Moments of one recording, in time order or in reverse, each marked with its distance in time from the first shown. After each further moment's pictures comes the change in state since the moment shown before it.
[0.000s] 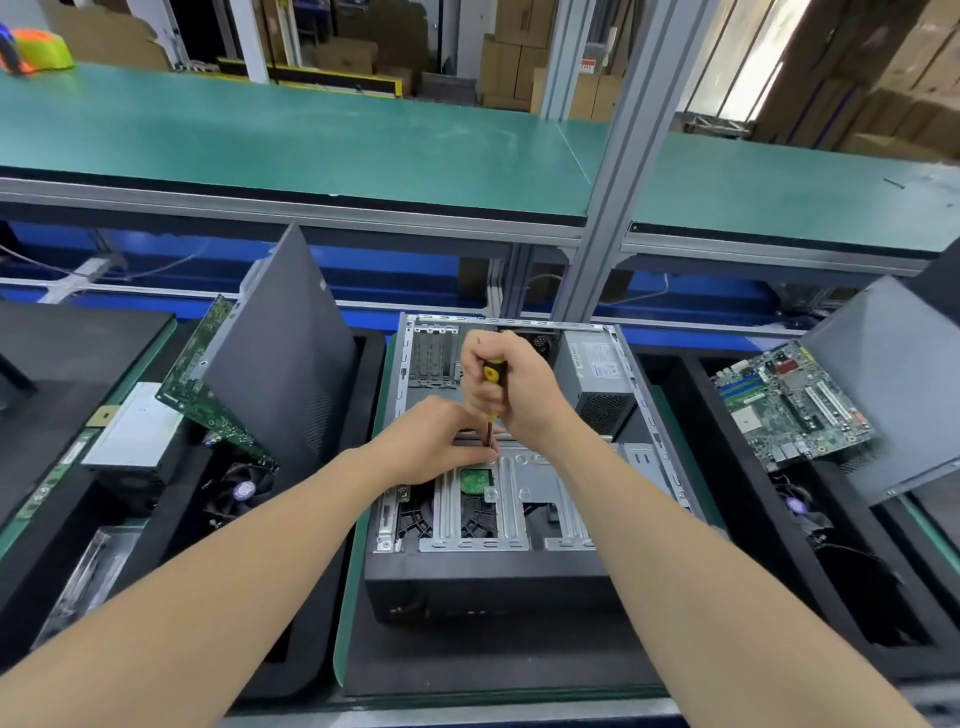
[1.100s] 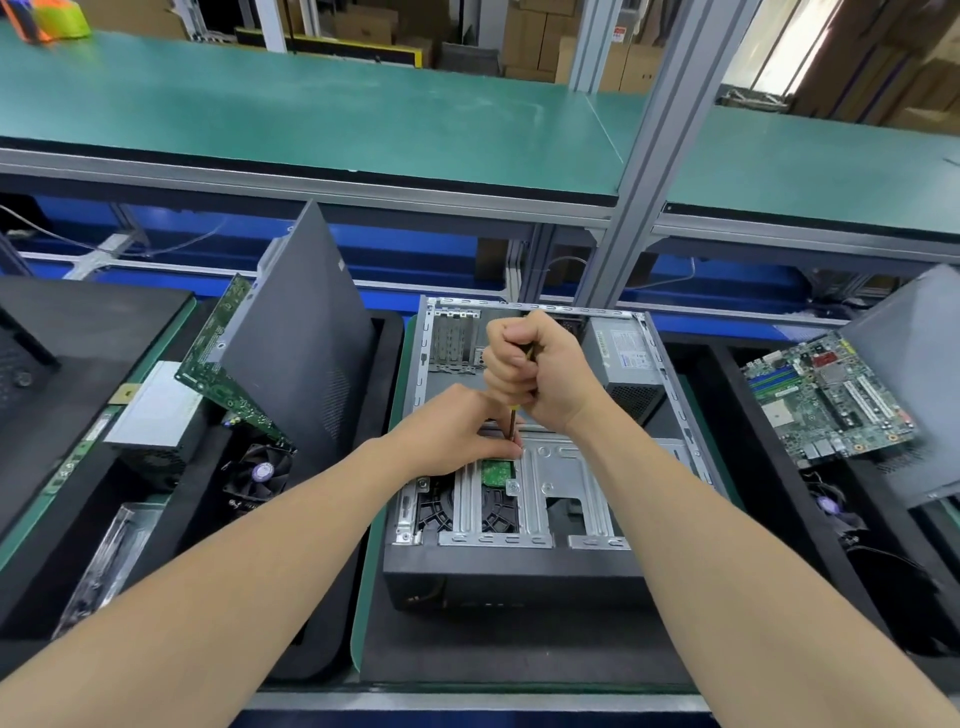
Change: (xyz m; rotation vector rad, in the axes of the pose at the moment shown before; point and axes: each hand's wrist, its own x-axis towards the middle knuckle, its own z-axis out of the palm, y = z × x) left_hand 0.007 -0.004 0.005 -0.039 -0.038 -0.053; right_hand 0.015 0.002 -0.008 0.184 -0.176 0.087
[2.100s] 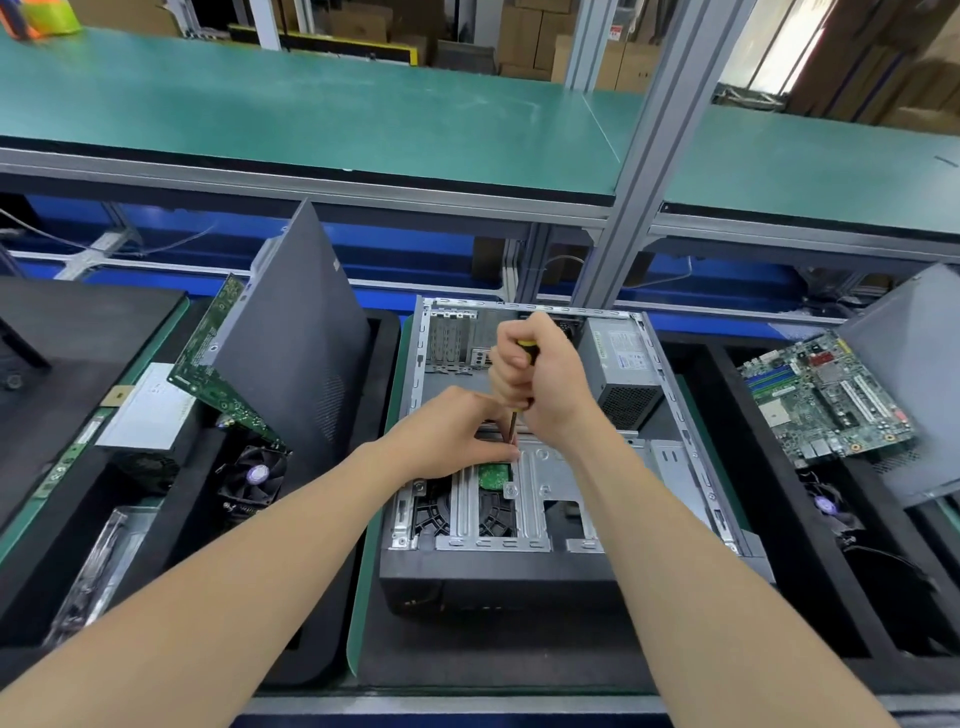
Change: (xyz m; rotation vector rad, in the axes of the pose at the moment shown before) left_hand 0.002 -0.009 0.004 0.033 0.024 0.063; right_hand -0.006 0.007 0.009 -0.108 0.320 -0.076
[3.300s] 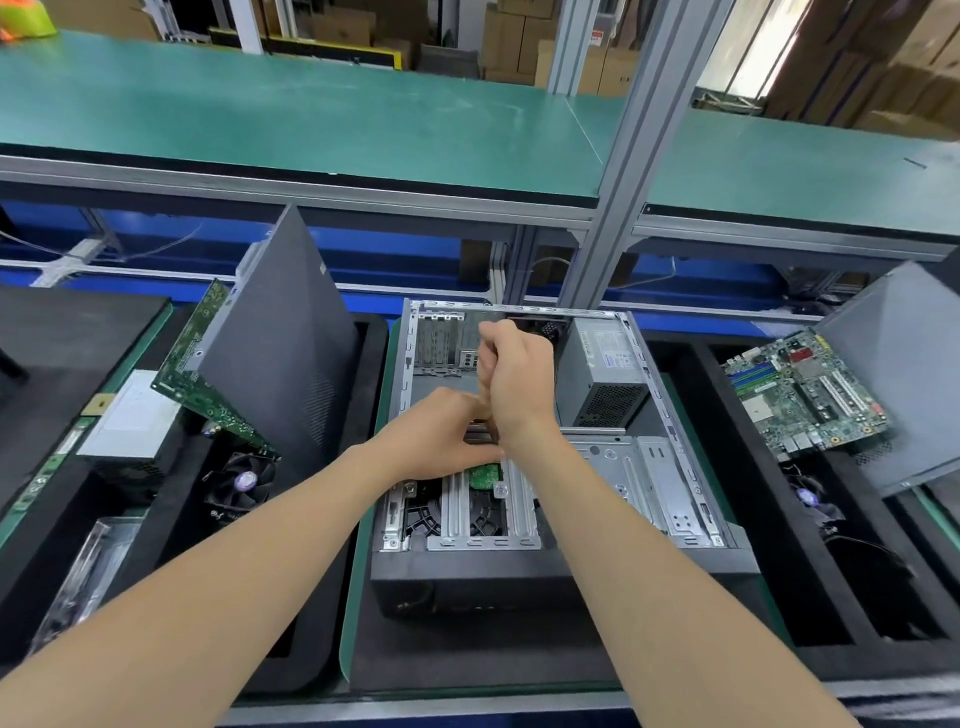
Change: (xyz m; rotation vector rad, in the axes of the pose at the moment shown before) left_hand -0.003 0.004 -0.003 -0.033 0.007 0.065; right_hand -0.007 0.011 0.028 -0.167 0.360 -0.186
